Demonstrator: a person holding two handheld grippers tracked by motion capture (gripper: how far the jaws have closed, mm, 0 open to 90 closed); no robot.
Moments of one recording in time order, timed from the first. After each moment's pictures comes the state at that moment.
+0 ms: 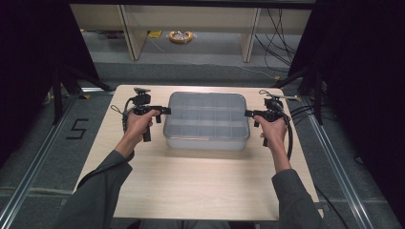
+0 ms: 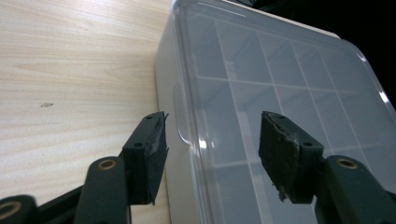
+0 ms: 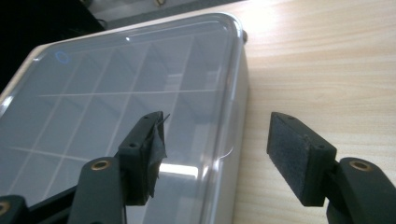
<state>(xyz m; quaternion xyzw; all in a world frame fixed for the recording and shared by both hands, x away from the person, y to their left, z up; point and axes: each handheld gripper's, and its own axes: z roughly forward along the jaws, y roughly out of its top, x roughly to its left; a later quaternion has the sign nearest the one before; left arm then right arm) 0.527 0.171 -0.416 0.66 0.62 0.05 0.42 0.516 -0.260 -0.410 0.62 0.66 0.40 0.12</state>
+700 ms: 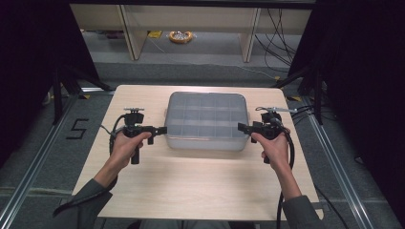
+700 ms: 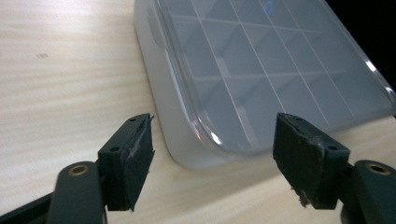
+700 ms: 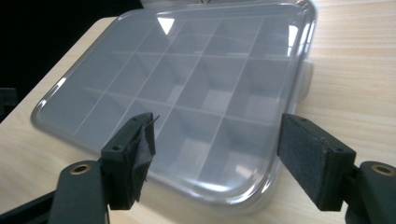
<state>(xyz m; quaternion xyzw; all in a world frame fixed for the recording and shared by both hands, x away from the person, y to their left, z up) 0.448 0.183 -0.428 0.70 0.56 0.05 0.44 0.449 -0.238 -0.404 0.54 0.71 0.44 0.12</state>
